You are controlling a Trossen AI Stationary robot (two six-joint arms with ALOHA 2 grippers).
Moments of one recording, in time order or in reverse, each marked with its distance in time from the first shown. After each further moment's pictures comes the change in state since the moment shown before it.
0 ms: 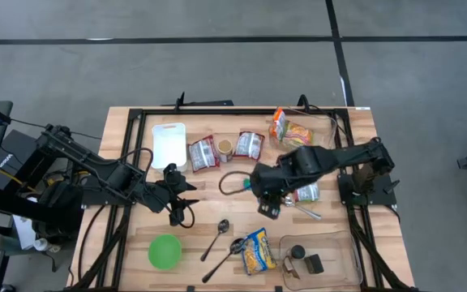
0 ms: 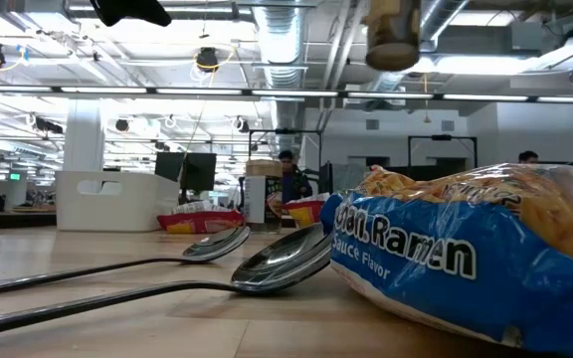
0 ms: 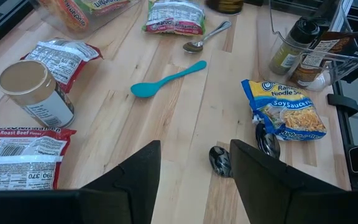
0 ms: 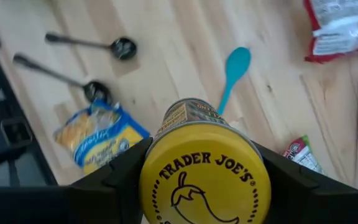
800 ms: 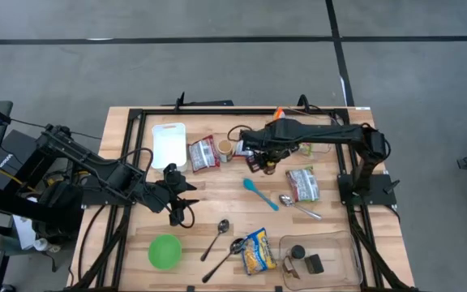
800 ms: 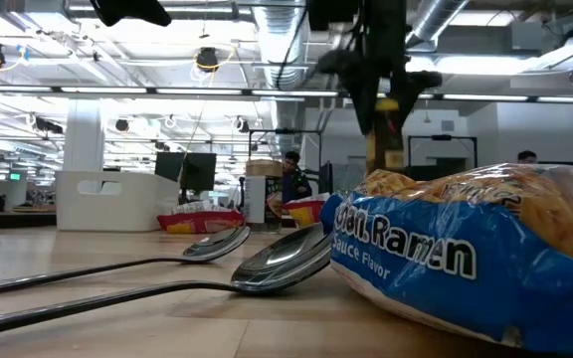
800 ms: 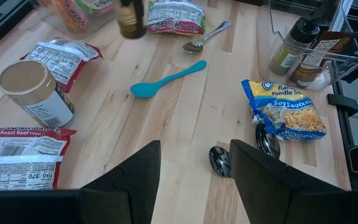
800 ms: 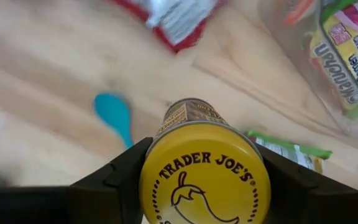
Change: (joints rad) left arm 0.000 0.000 0.000 0.000 0.000 0.000; right arm -0.393 0.000 -0.369 0.178 -0.004 0.301
